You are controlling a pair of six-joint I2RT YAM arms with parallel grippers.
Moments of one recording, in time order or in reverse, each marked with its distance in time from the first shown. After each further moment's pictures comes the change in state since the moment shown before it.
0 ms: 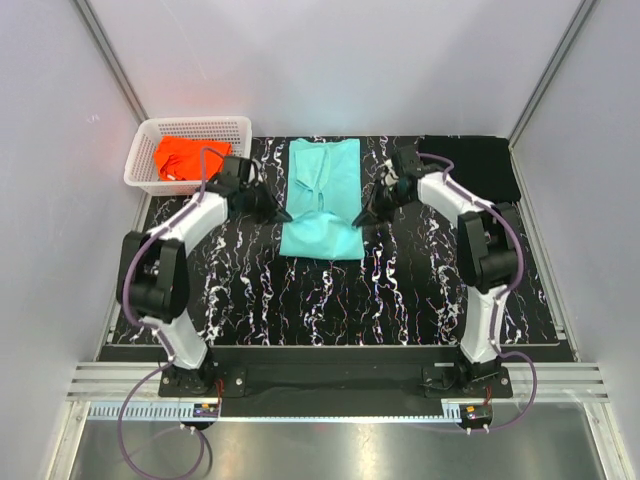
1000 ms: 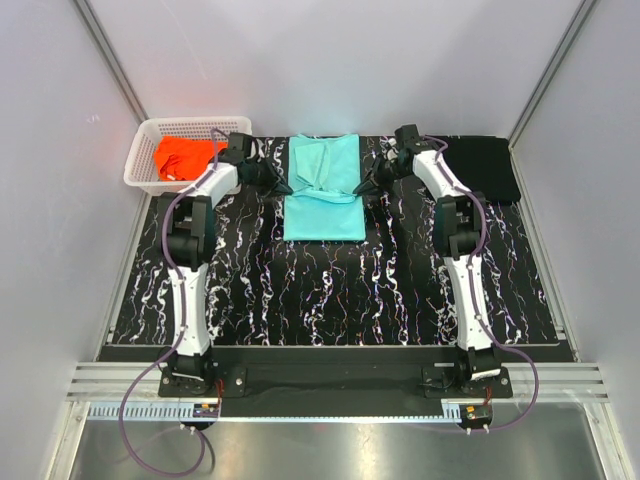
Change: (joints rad) left arm 0.114 0.586 0.599 -0.028 0.103 0.041; right arm -0.118 0.628 0.864 -0.233 -0.107 -0.019
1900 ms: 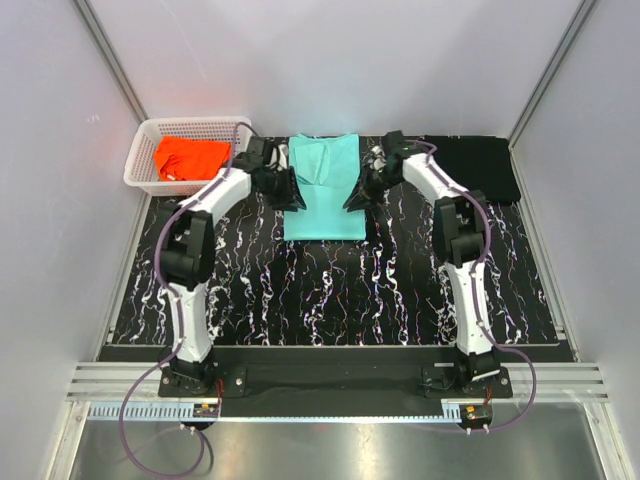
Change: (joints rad) left arm -0.127 -0.233 -0.153 -0.123 -0.128 0.269; right arm 0.055 -0.179 -0.217 -0.016 0.016 -0.069
